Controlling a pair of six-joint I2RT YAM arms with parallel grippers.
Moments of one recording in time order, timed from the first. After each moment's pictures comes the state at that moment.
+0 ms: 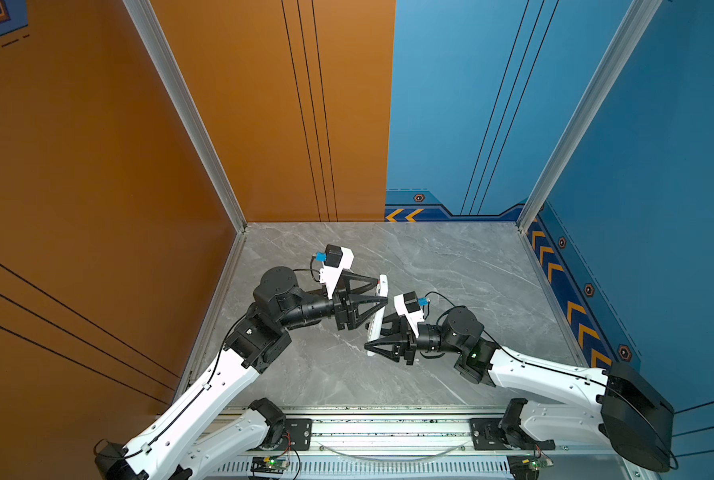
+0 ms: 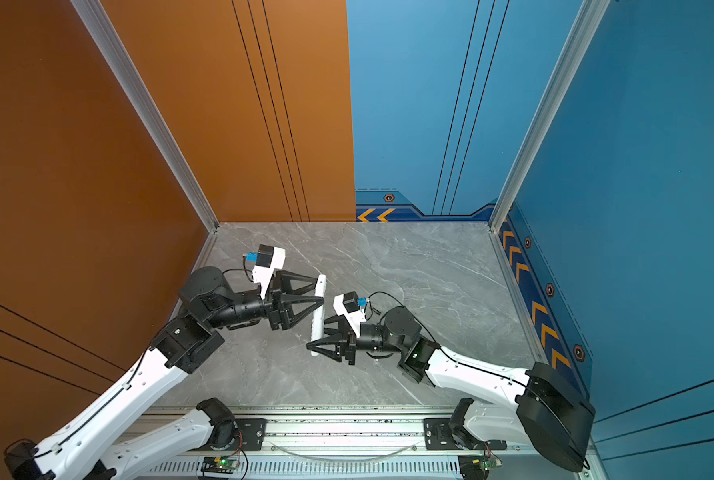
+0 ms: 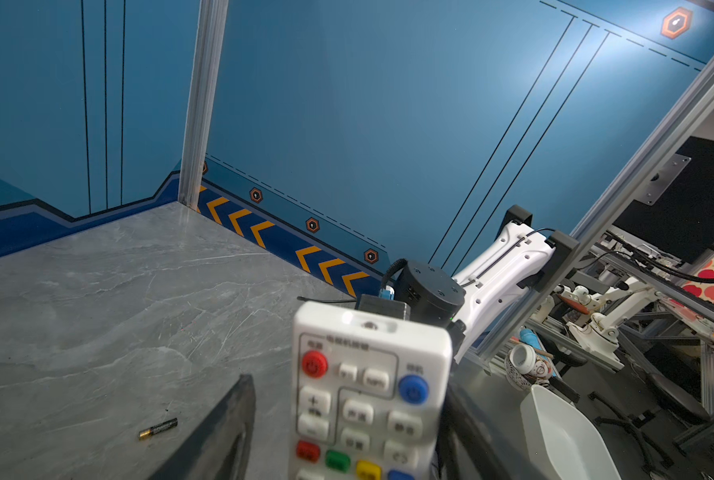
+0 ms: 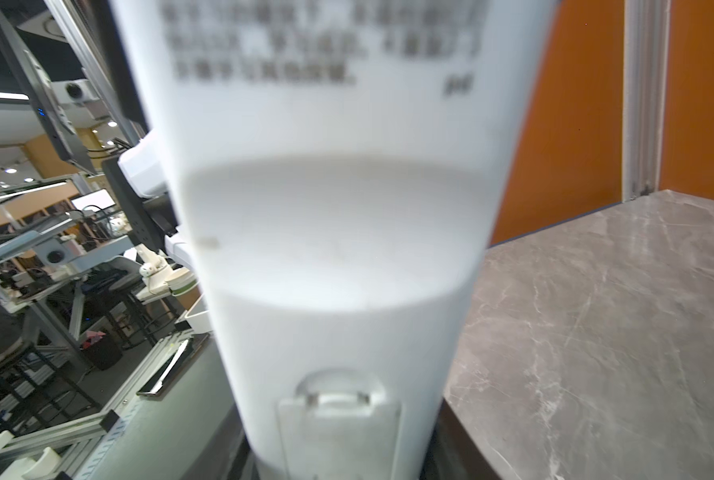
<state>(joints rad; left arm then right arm) -0.60 0.90 0.95 -0.06 0.69 -0.38 0.93 1.20 0.57 0.70 -0.58 0.37</state>
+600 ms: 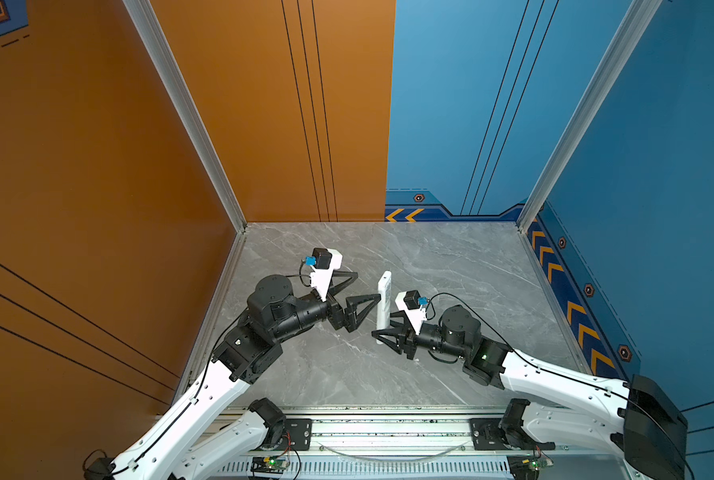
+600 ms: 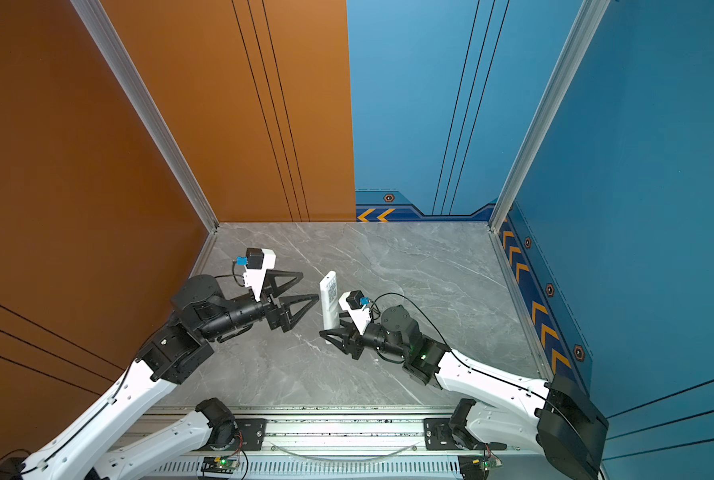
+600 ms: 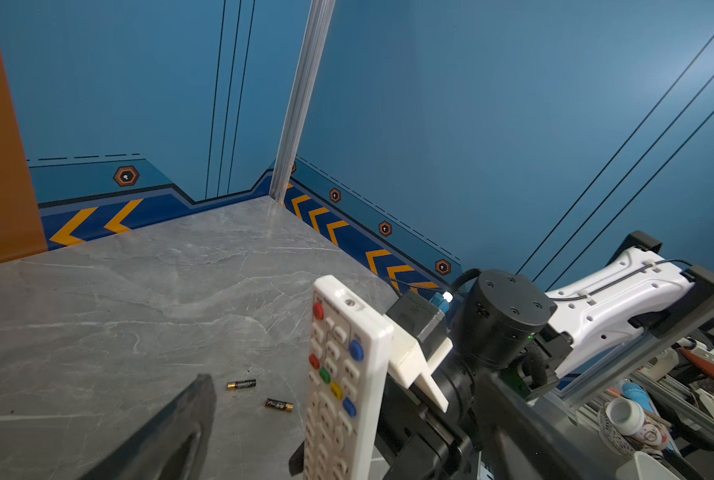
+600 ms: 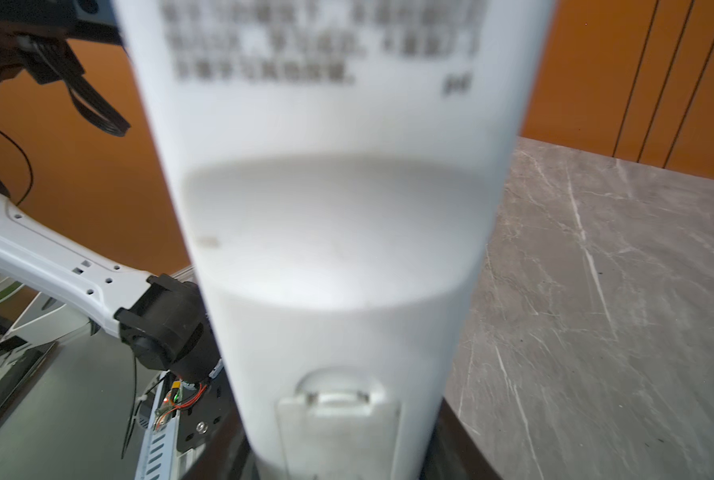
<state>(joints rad) -0.64 0.82 0.95 -0.21 0.38 -0.34 0.92 1.10 0.59 0.34 -0.26 0.23</state>
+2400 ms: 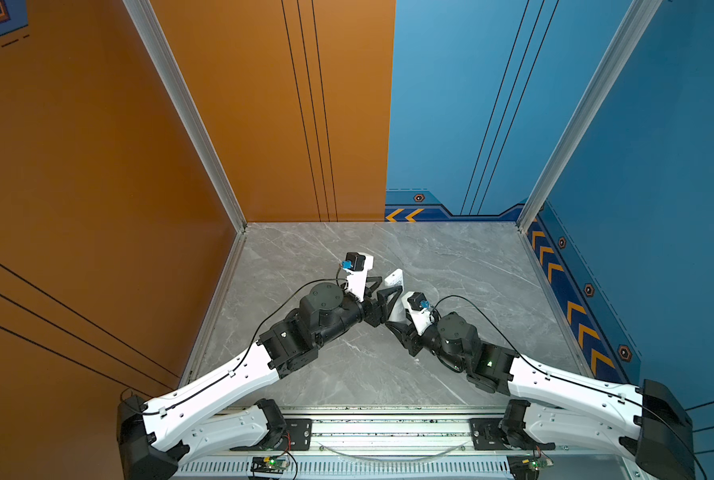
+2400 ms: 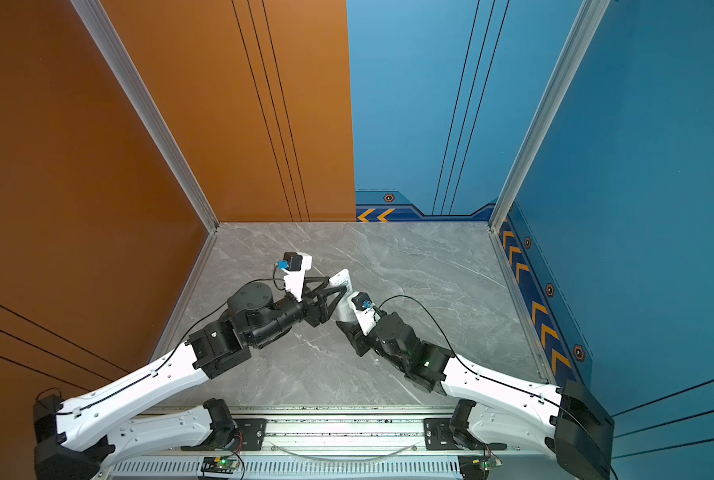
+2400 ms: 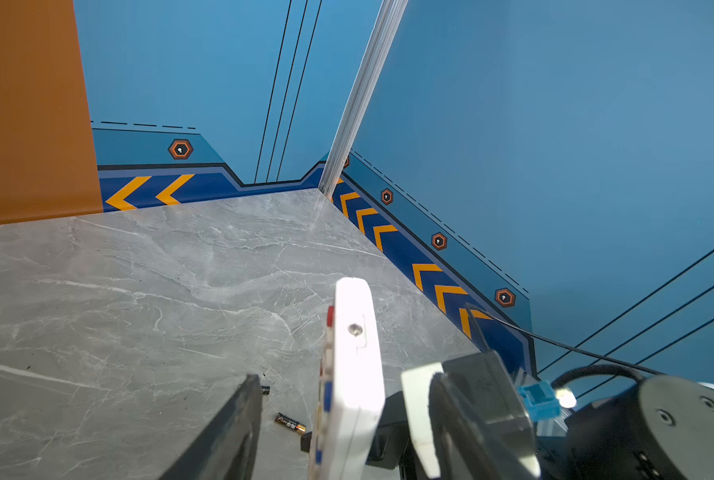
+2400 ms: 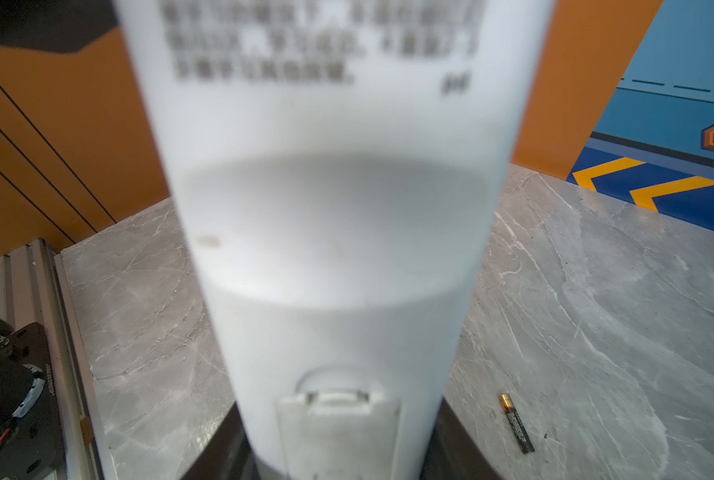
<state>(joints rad) -0.92 1.02 0.93 -0.04 -0.08 -0.42 1.01 1.05 0.60 0.14 0.20 0.14</state>
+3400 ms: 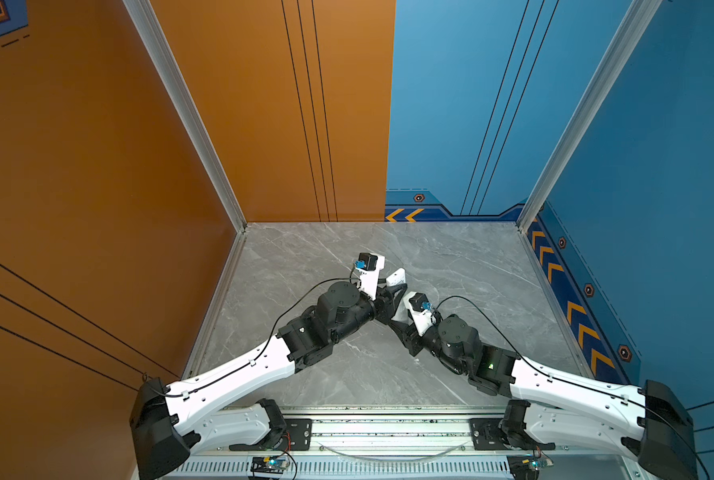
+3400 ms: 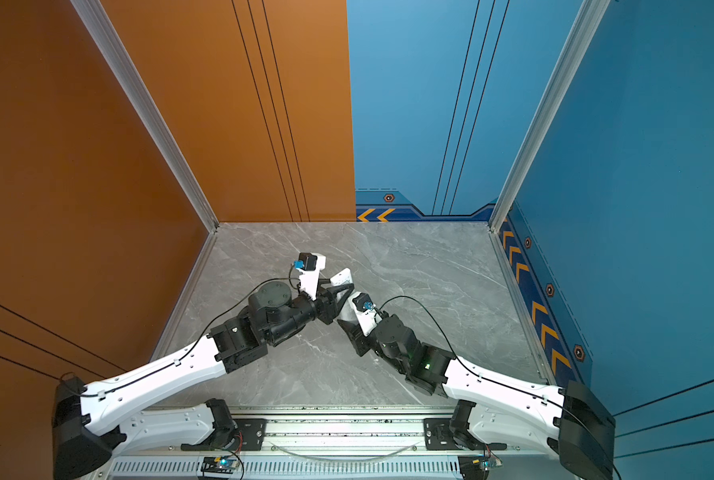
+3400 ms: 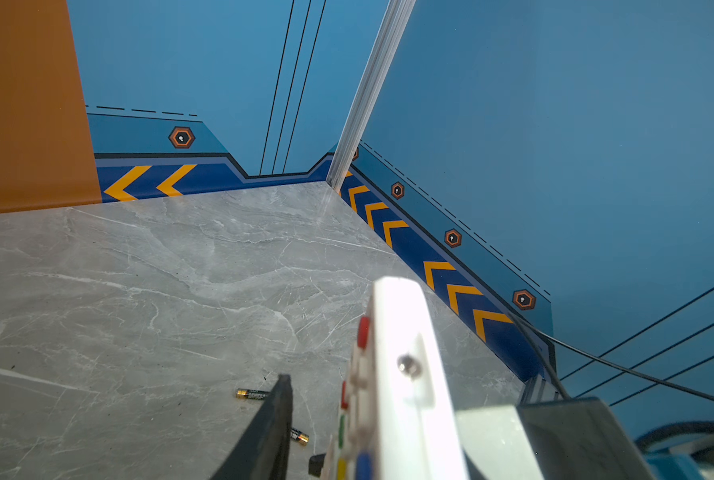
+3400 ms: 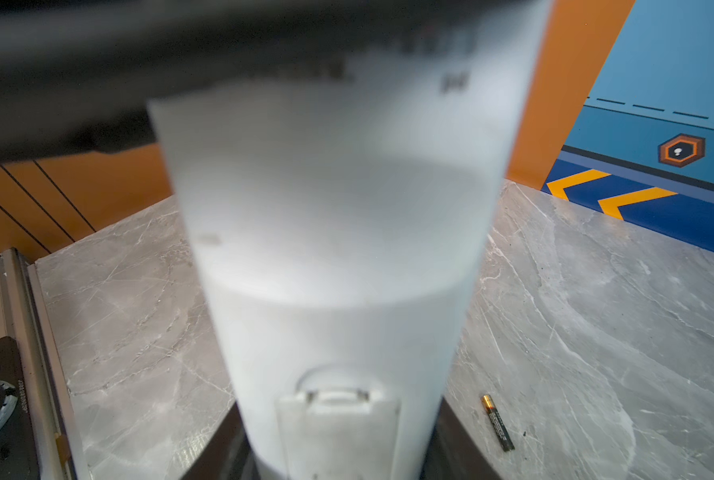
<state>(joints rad) -0.94 1.13 0.93 0.04 -0.12 -0.43 1.04 1.03 0.60 0.14 0.27 0.13</state>
